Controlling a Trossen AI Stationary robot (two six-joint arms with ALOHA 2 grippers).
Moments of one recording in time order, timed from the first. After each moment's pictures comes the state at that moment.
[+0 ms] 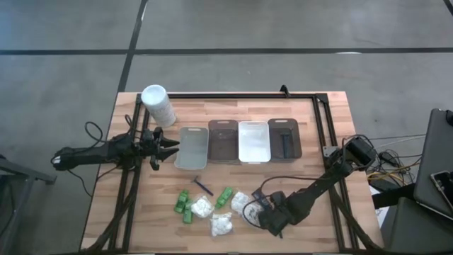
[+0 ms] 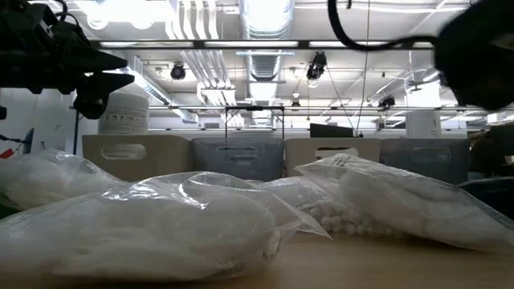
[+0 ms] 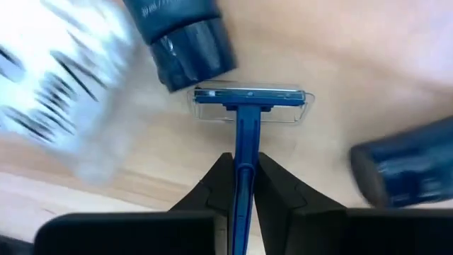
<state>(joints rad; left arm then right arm) 0.06 0.05 0.01 0.03 -0.05 -0.37 0.68 1.85 1.17 -0.70 -0.03 2.07</state>
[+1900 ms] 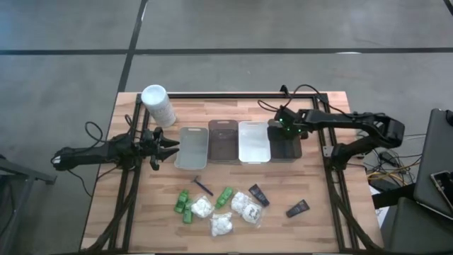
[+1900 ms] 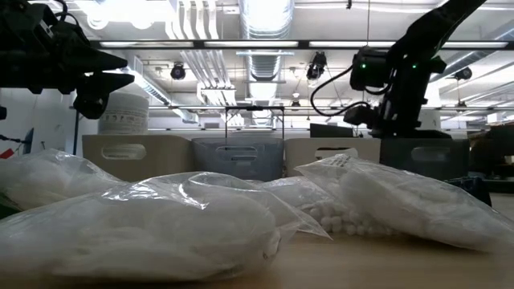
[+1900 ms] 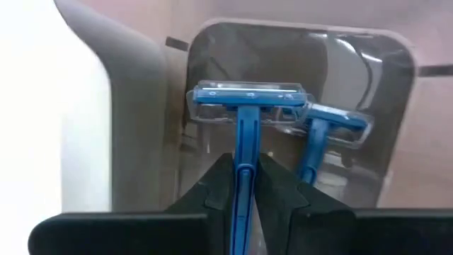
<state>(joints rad) 0.06 0.05 0.01 0.03 -0.05 -0.37 -0.48 1.37 0.70 -0.57 -0.03 1.02</state>
